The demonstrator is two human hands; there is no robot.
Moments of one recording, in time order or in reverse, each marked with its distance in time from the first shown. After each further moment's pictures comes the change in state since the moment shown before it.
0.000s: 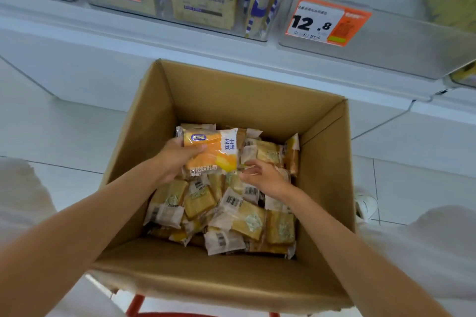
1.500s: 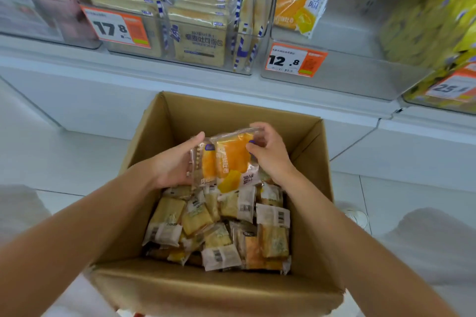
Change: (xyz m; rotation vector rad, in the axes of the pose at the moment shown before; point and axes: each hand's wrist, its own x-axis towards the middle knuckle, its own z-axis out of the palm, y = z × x) left_hand -0.057 0.051 0.007 0.016 -0.477 0.015; right_hand -0.046 -0.099 -0.030 0.165 0.435 -0.411
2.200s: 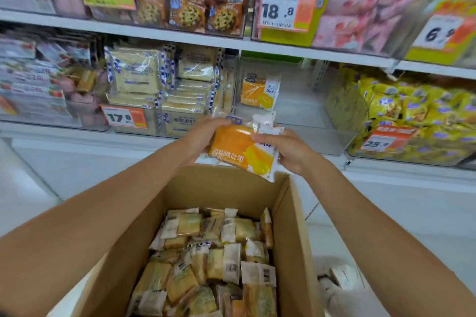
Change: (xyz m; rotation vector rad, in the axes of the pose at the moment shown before) left_hand -0.030 0.162 0.127 0.288 0.299 0.558; right_hand 0.006 -0.137 -0.118 0.328 -0.158 0.012
